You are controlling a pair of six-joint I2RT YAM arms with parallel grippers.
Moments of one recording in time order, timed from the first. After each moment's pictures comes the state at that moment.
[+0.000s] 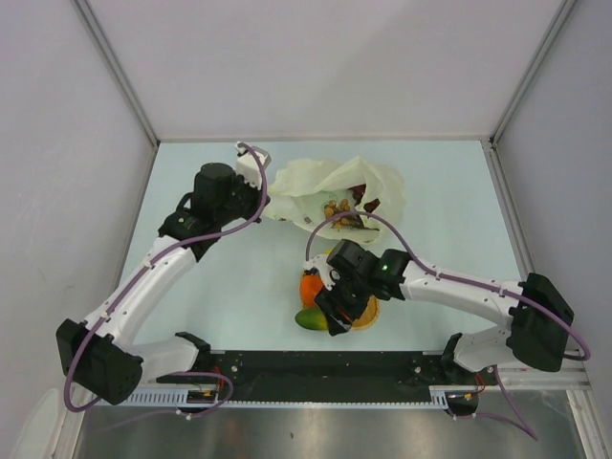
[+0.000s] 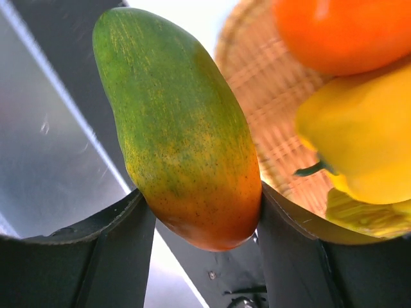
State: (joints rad) left arm -0.44 1.18 1.10 -0.37 0.12 0.04; right arm 1.04 1.37 0.97 -0.70 -0.36 0.14
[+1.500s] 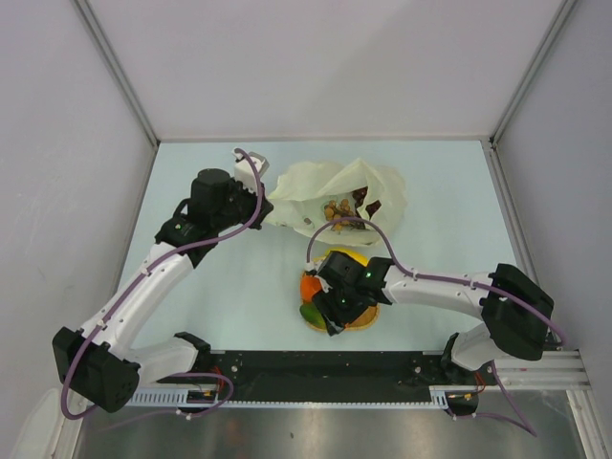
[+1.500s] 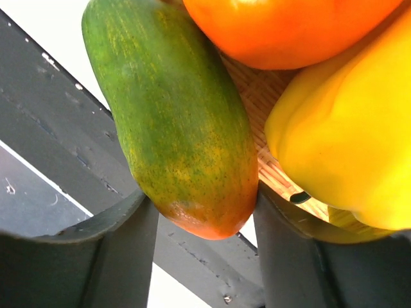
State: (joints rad) left arm -0.44 1.13 1.05 -0.37 0.20 -0.02; right arm 1.08 1.49 0.92 -0.62 -0.18 0.36
